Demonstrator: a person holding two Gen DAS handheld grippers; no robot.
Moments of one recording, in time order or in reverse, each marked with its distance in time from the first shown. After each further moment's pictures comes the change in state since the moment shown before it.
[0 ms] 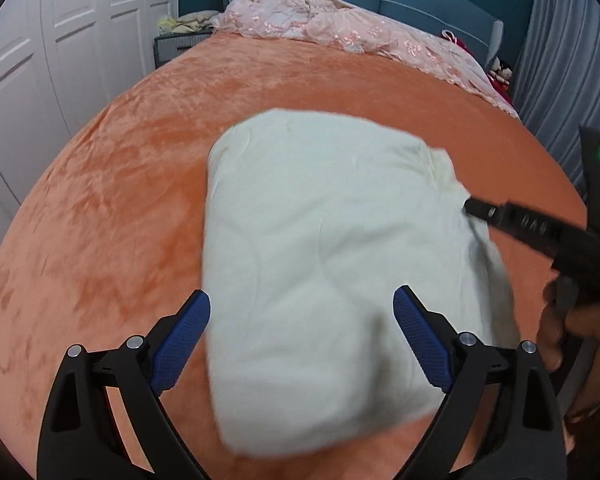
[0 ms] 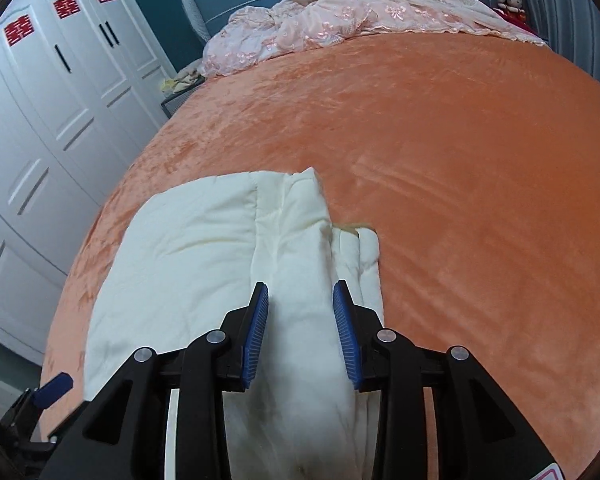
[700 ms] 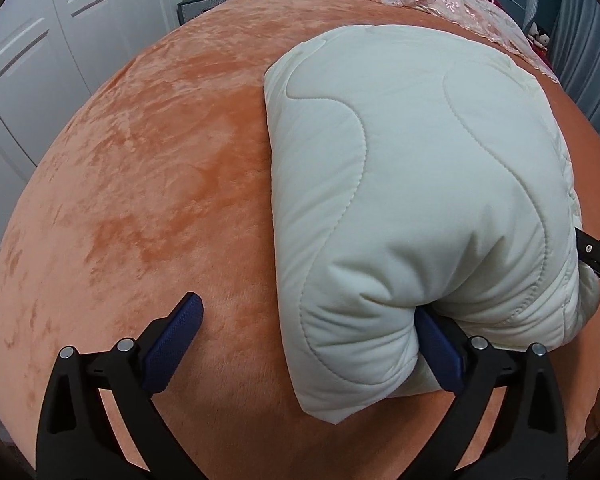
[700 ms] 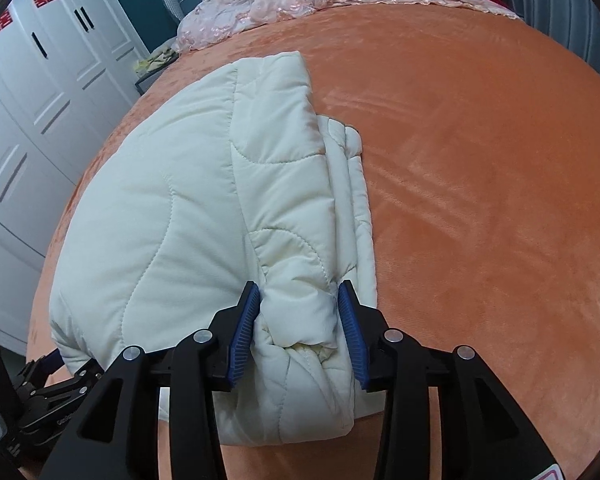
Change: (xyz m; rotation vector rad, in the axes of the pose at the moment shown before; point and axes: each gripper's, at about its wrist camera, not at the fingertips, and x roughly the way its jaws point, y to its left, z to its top) left arm 0.049 0.024 -0.018 -0.012 0.129 0.144; right arm -0.002 0.008 -0.062 0.053 0.085 -0.112
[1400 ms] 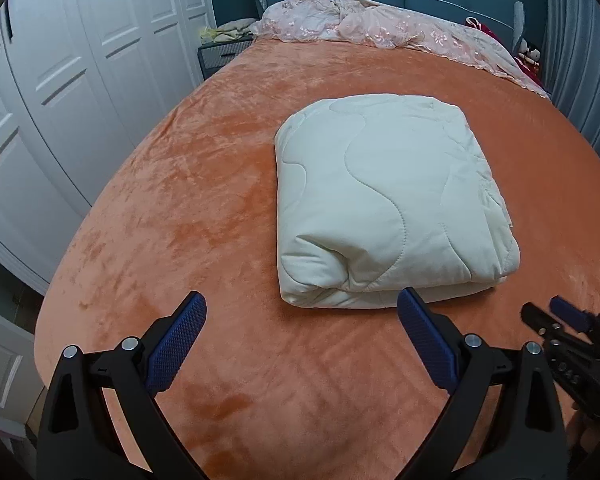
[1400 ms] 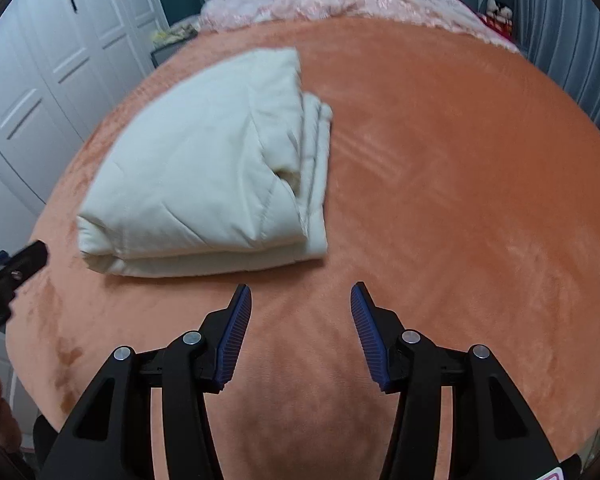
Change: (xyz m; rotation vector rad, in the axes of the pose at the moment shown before) left arm -0.143 -0.027 -0.040 0.019 -0.154 0.072; right arm -0.118 -0.006 -0.078 -0.164 -0.032 -0.064
